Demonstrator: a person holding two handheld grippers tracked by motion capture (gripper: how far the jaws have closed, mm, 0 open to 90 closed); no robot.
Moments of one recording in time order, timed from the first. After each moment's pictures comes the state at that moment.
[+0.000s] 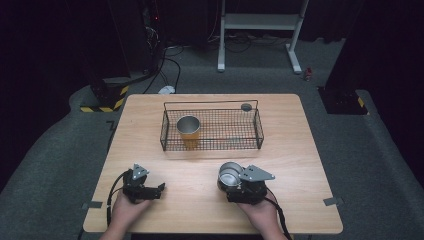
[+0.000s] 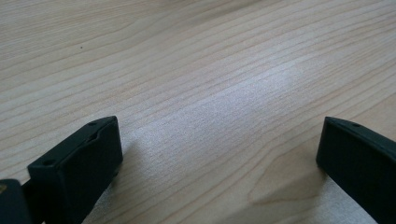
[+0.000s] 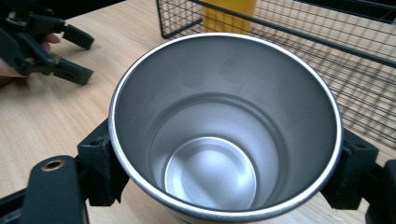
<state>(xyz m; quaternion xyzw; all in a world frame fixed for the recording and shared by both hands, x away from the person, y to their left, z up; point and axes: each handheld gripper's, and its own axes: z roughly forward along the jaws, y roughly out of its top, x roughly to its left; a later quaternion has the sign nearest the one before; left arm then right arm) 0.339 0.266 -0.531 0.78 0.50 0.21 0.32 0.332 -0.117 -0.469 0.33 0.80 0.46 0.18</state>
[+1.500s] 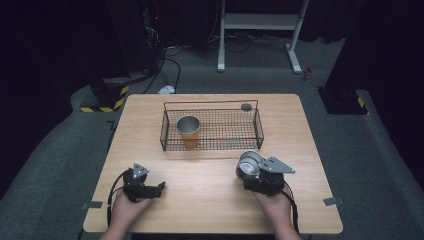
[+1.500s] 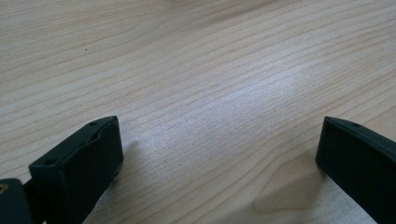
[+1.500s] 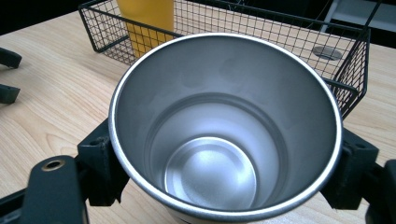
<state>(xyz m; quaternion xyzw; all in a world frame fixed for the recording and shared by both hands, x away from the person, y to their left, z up) 0.342 0.265 -0.531 0.77 0.50 0.22 0.32 0.350 -0.158 -0.460 0.39 0.76 0.46 0.23</state>
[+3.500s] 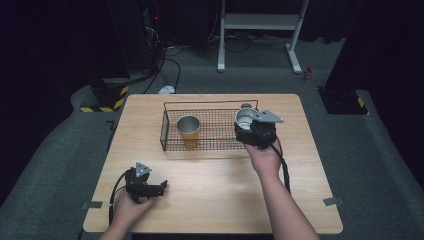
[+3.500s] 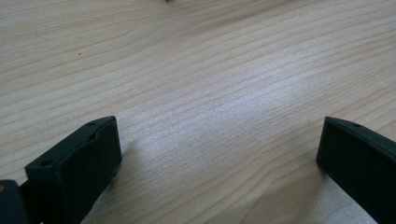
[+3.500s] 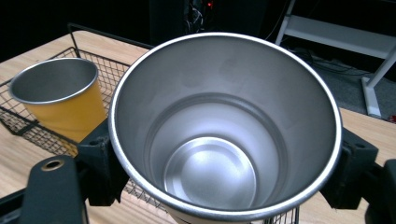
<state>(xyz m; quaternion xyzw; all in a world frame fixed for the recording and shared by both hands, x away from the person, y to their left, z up) 0.345 0.258 -0.530 0.77 0.51 0.22 0.31 0.454 -0.129 -0.394 0.43 0.74 0.43 0.29</state>
